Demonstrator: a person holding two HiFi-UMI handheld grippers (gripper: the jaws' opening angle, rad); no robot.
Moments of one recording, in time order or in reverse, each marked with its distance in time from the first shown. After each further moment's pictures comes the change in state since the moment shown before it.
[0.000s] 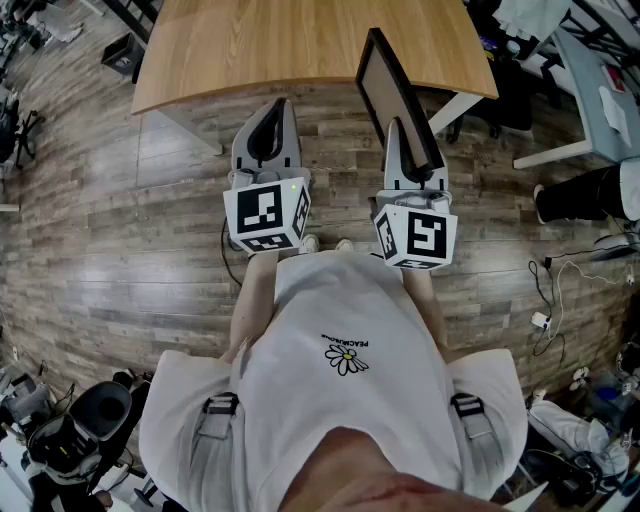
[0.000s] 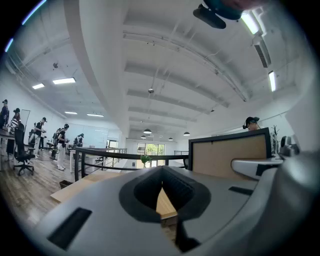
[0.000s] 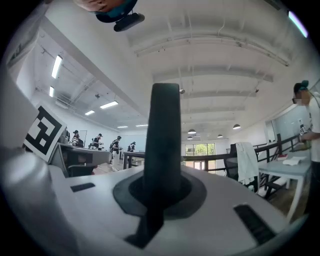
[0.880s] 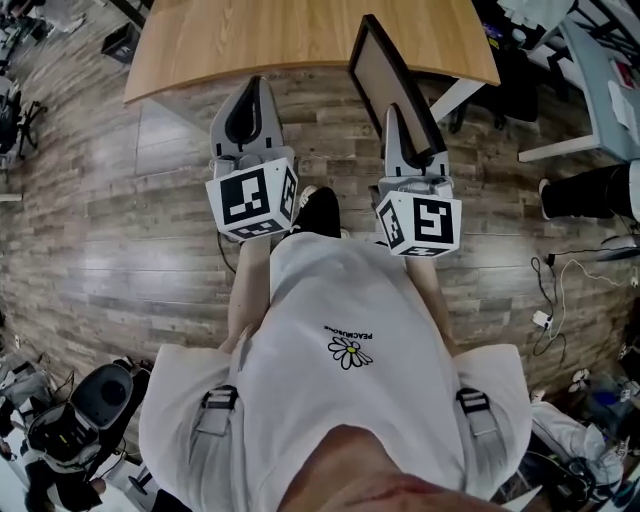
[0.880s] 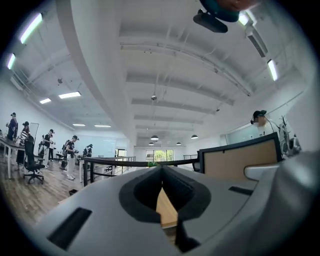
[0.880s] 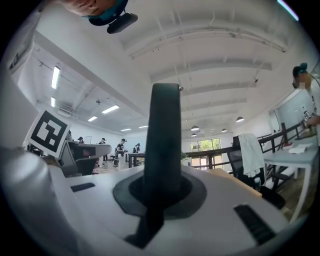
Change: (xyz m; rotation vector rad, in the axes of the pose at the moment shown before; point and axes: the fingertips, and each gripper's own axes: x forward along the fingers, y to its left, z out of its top) left arm 0.014 -0.009 0.007 0.065 -0.093 0.111; right arm 0.001 -0.039 -0.026 0.078 -0.001 0.060
